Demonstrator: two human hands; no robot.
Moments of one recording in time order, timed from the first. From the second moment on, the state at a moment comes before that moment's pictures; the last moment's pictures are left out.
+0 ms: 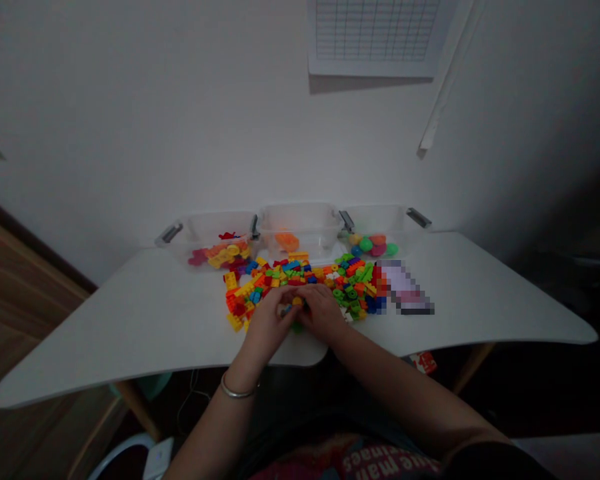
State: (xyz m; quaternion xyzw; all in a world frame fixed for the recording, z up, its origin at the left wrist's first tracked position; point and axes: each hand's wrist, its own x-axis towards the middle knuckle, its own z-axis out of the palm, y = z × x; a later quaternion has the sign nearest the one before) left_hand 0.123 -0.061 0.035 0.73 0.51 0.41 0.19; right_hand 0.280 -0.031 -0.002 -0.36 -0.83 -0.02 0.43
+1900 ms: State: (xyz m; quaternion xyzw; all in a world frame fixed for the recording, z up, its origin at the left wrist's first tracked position) left_hand 0.092 -0.037 0.031 0.71 0.66 0.19 -0.12; right_hand 0.376 0.037 0.056 -0.54 -0.58 0.01 0.61
